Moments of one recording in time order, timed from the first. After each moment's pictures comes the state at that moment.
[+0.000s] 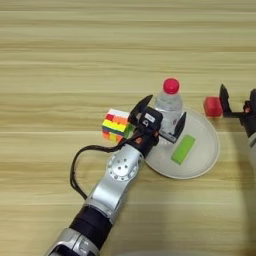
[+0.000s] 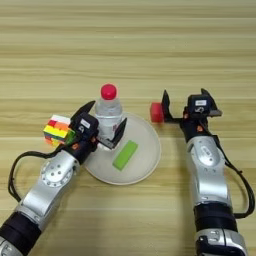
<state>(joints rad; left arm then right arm) -0.20 -0.04 -0.39 0.36 -0.01 -0.29 -0.12 -0.23 -0.19 -0.17 0.32 0.11 -0.22 0.14</state>
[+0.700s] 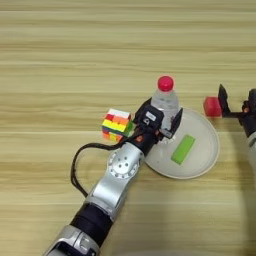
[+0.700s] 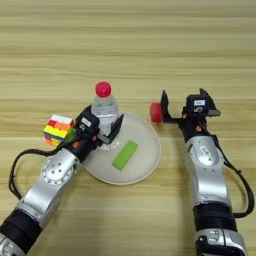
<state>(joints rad) -0.21 -0.04 -0.39 0.37 -0.01 -0.30 -0.12 -0.23 -0.19 -0.17 0.32 0.11 -0.22 0.14</state>
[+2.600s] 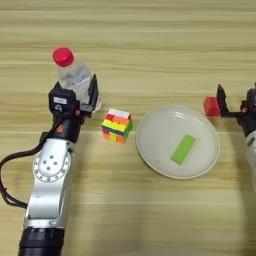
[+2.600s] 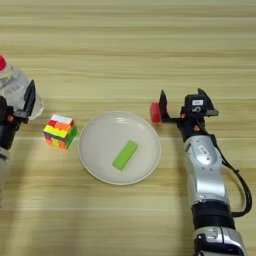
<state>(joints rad) -0.01 0.07 0.03 -0.15 -0.05 -0.16 -0.10 -0.25 -0.19 -0.17 0.35 0.11 -0.23 0.14</state>
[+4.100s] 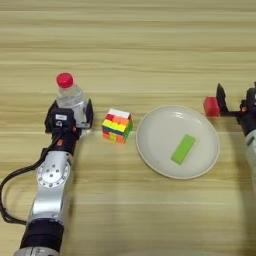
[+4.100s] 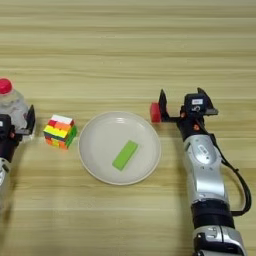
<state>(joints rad) -0.08 0.10 0.09 0.33 -0.01 -0.37 -0.06 -0.25 -0.19 -0.16 0.35 0.11 -0.23 0.14</state>
